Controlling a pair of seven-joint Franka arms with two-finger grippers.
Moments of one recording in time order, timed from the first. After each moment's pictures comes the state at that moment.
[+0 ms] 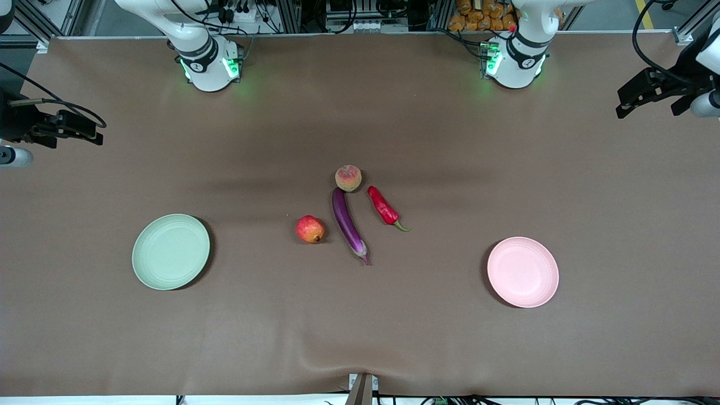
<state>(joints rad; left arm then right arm) 0.10 -0.10 -0.18 -1.54 0.00 1.44 -0.12 0.00 0.04 -0.04 -1.53 0.06 1.39 -0.07</state>
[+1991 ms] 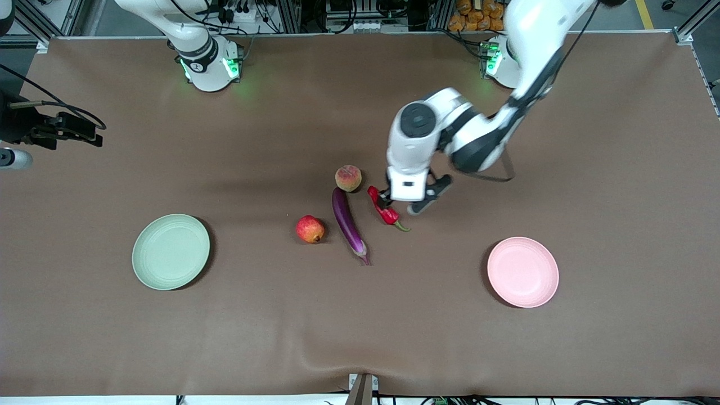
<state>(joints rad) -0.29 0.63 -0.53 -1.71 0.42 2.26 -1.77 0.00 0.04 -0.04 -1.53 0.06 1.40 -0.07</state>
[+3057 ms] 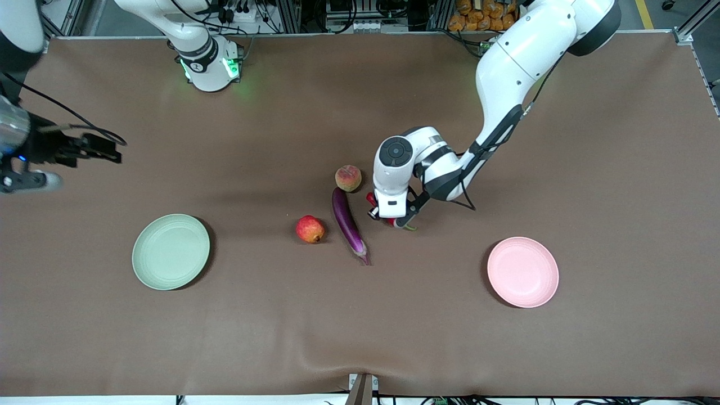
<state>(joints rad) -0.30 0.80 -0.49 -1.66 0.55 2.38 -1.84 0.03 0.13 -0.03 -1.54 0.07 1.49 -0.07</state>
